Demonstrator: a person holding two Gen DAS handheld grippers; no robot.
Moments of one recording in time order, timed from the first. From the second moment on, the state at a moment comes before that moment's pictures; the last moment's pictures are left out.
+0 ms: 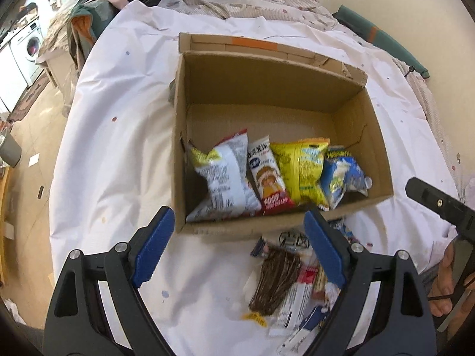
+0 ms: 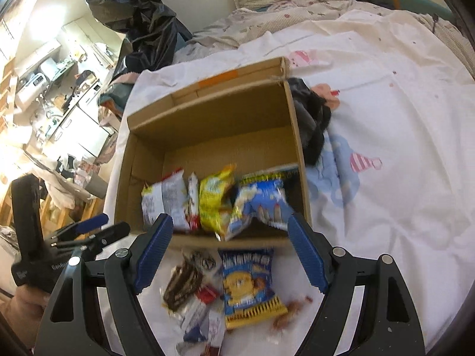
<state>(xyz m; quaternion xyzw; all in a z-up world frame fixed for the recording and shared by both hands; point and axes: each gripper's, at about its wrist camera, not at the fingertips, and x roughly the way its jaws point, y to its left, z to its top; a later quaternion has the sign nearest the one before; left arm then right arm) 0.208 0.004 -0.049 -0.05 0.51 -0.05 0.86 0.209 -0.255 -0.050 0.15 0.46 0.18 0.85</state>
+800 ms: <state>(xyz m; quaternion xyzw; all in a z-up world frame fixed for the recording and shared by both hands) 0.192 -0.059 -0.160 0.03 0.65 -0.14 0.75 0.169 -0.295 -0.077 0.20 0.51 0.12 0.83</state>
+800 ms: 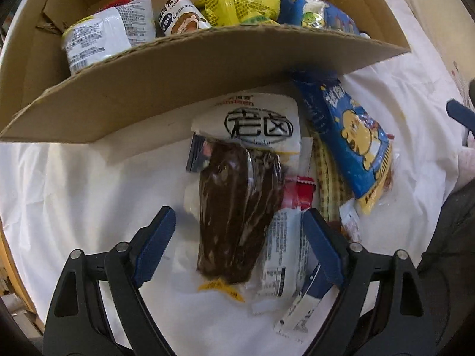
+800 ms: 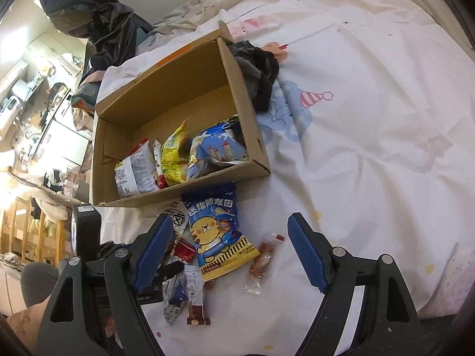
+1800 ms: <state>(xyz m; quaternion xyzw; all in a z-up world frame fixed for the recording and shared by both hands) 0.145 0.025 -0.096 -0.08 0.62 -0.08 0.78 0.216 -0.205 -0.152 0.07 0.64 0.14 0.75</state>
